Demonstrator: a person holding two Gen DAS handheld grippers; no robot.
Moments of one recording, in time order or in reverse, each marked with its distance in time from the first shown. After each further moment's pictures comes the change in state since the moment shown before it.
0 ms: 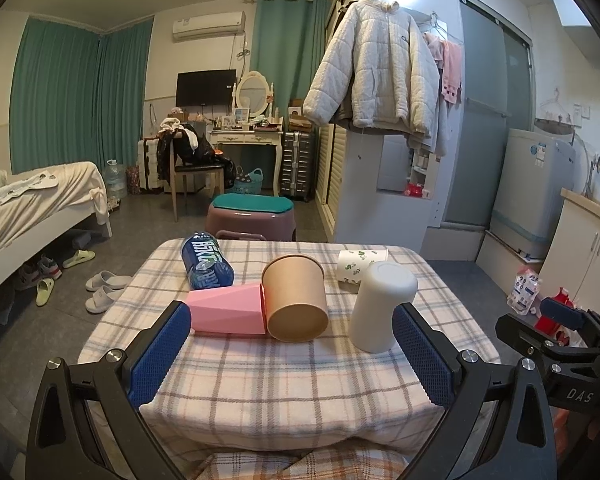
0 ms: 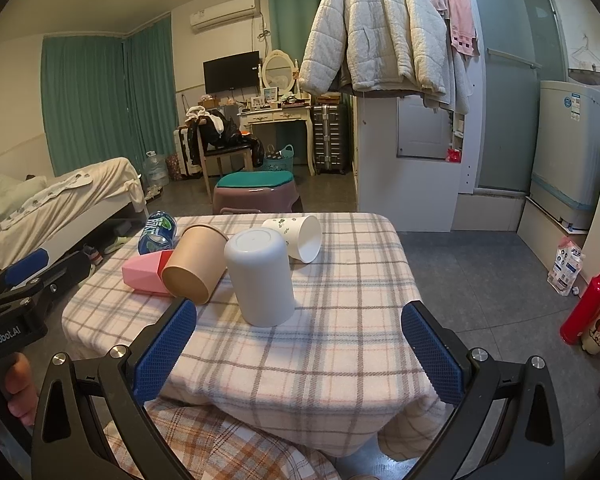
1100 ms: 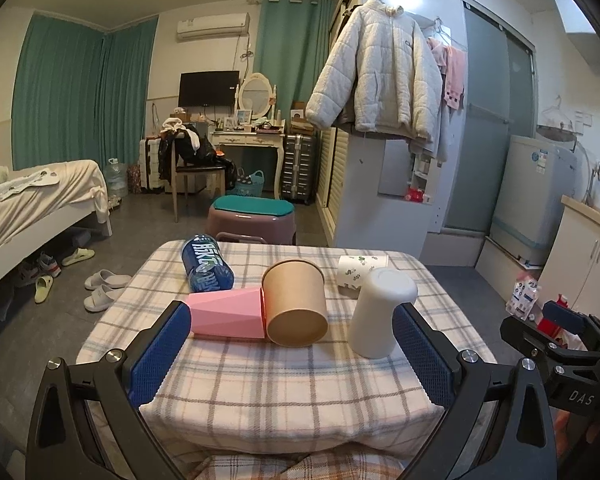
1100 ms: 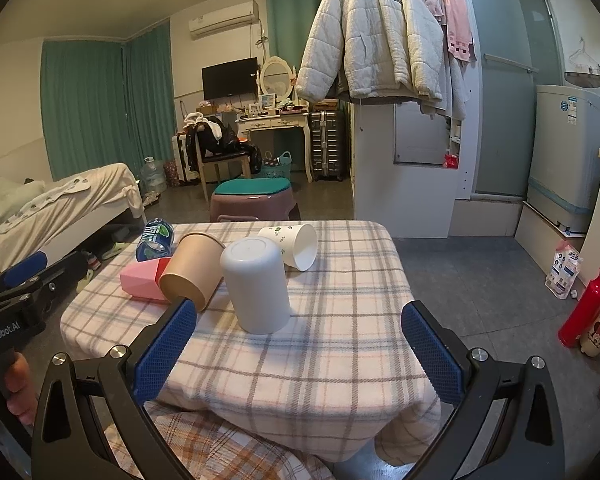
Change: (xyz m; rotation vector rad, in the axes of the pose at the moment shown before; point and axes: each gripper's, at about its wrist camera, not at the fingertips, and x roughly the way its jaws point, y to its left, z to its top) left arm -0.001 -0.001 0.005 -0.019 -0.005 0.000; right arm -0.005 -0.003 0.007 0.002 -0.020 -0.008
